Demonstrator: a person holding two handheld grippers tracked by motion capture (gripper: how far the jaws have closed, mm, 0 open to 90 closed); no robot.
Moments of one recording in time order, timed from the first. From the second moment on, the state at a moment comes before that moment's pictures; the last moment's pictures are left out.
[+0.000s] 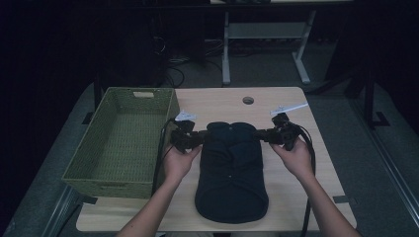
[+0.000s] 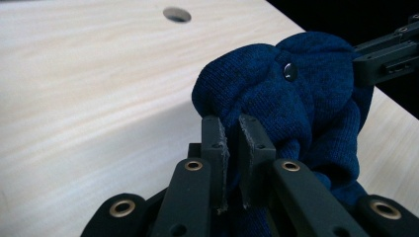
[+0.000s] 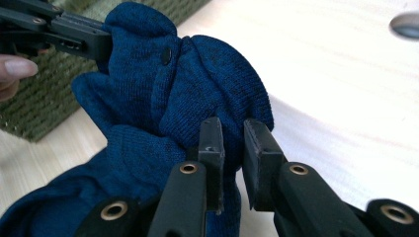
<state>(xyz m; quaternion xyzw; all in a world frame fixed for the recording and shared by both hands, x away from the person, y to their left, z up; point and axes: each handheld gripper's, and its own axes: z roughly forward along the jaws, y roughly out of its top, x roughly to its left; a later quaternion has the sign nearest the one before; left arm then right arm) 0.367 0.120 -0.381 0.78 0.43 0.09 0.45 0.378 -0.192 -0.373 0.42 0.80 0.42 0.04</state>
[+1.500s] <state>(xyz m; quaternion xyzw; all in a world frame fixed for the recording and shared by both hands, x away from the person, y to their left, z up) 0.366 0.123 -0.376 0.77 0.41 0.11 0.47 0.380 -0.193 -0.361 0.41 0.80 0.44 0.05</state>
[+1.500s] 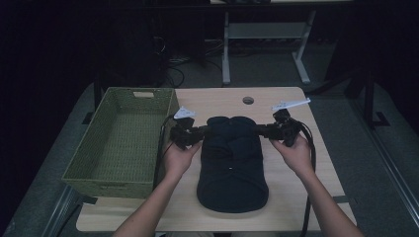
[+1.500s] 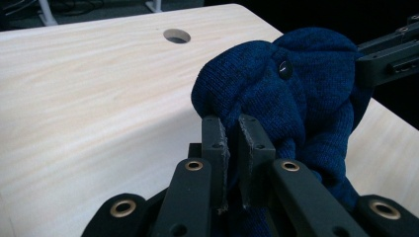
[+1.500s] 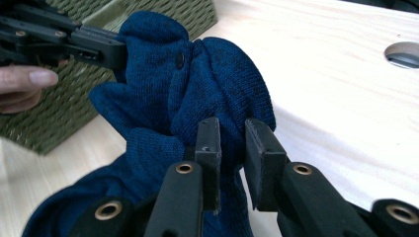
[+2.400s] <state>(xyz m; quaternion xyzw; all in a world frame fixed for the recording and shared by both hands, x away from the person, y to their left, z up) 0.289 0.135 -0.416 0.80 0.38 0.07 0.46 0.305 -0.196 -0.408 0.38 0.82 0.42 -0.01</state>
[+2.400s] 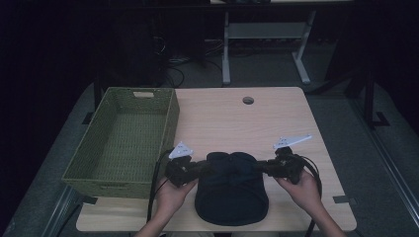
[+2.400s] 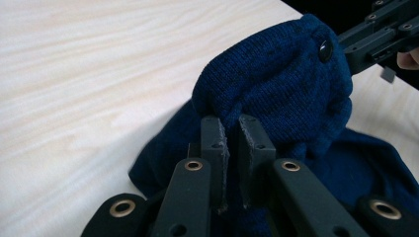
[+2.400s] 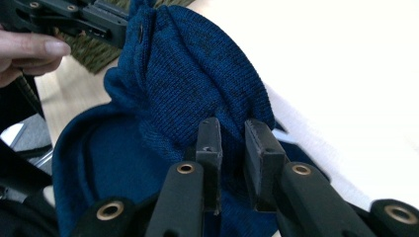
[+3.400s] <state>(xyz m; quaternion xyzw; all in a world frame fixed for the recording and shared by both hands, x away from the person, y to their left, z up) 0.280 0.144 -0.418 0.82 0.36 -0.01 0.45 0.341 -0.167 -0.407 0.37 0.84 0.39 -0.10</state>
